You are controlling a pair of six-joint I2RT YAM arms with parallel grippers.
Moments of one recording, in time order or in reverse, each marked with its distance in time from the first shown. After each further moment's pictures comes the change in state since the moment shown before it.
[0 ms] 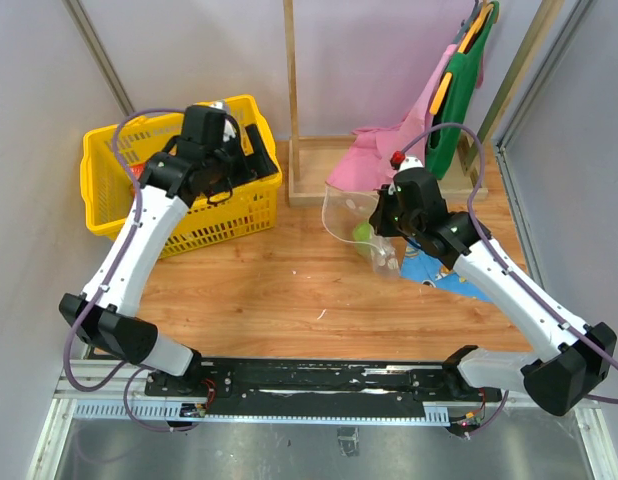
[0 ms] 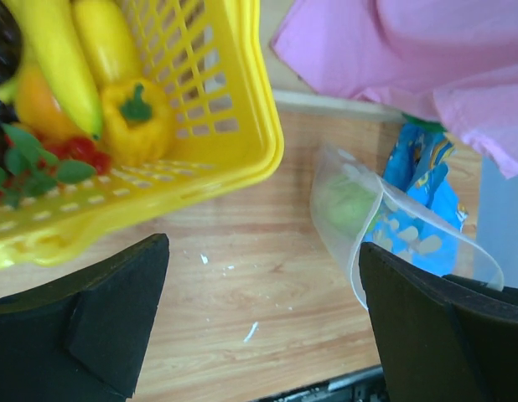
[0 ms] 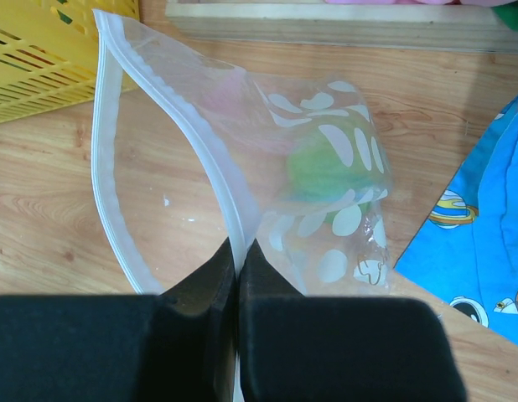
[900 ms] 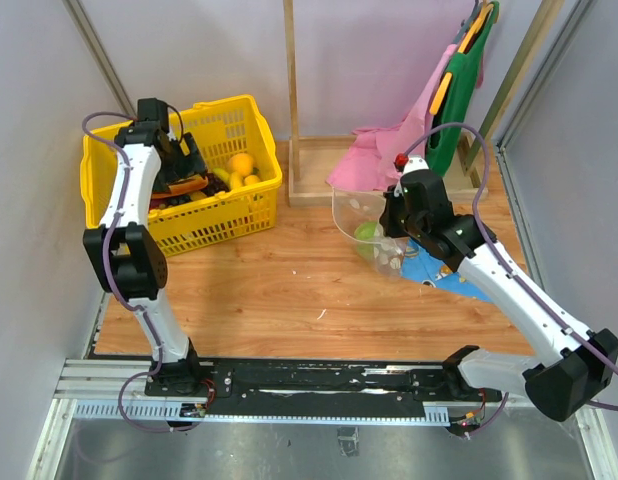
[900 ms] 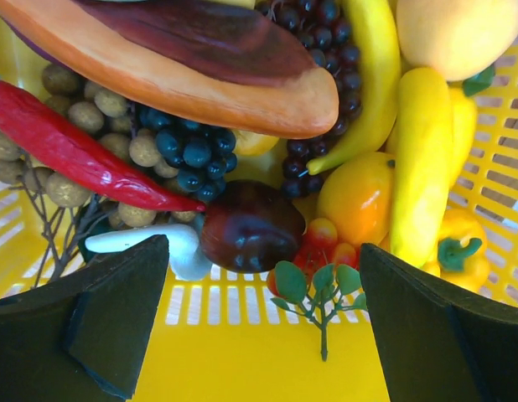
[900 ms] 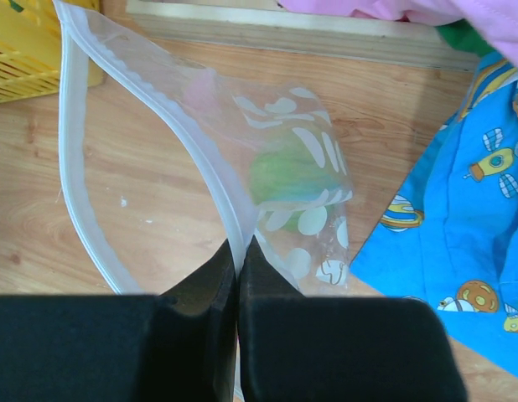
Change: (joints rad) left arm 0.478 0.391 0.201 -0.140 -0.068 0.270; right arm -0.031 -0.024 -0.030 0.001 0.025 -0.106
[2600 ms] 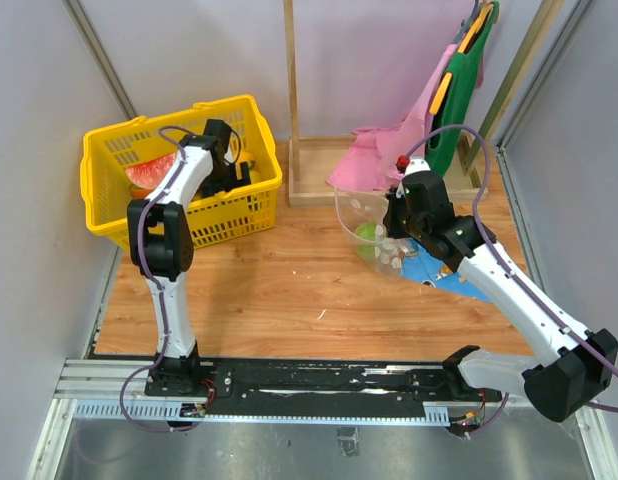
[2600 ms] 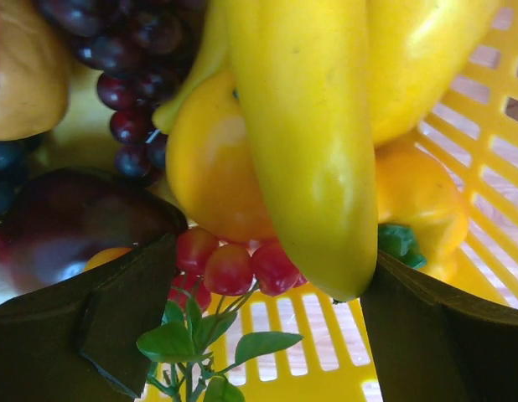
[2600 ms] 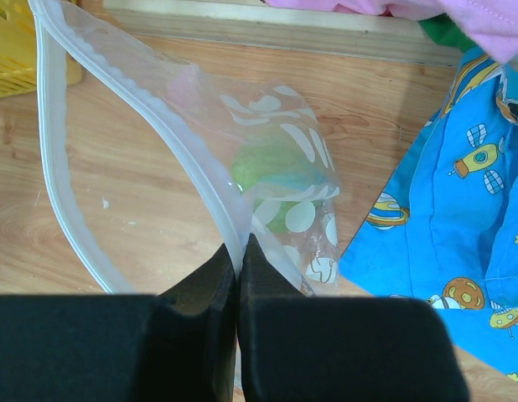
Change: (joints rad) left arm -0.220 0.242 -0.003 -0.035 0.090 0.027; right arm -0.031 -0.006 -0.032 0.016 0.008 -0.026
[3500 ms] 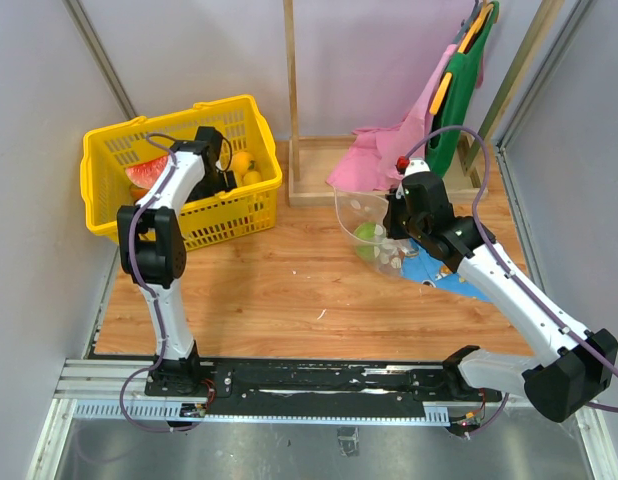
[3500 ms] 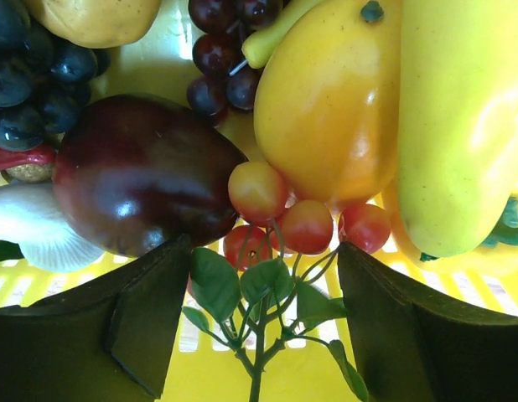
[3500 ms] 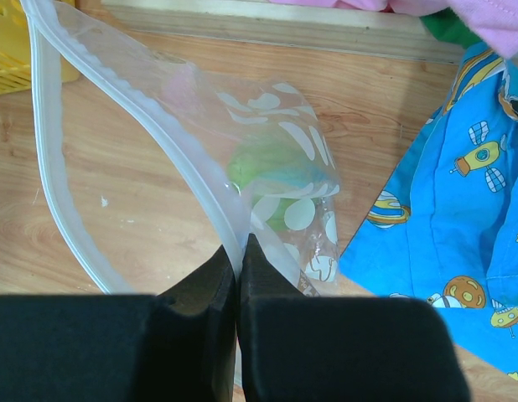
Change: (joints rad) left arm 0.029 -0.089 -0.110 -0.036 -0.097 -0.064; right arm 0.000 -0.001 -0.008 0.003 -0.001 0.001
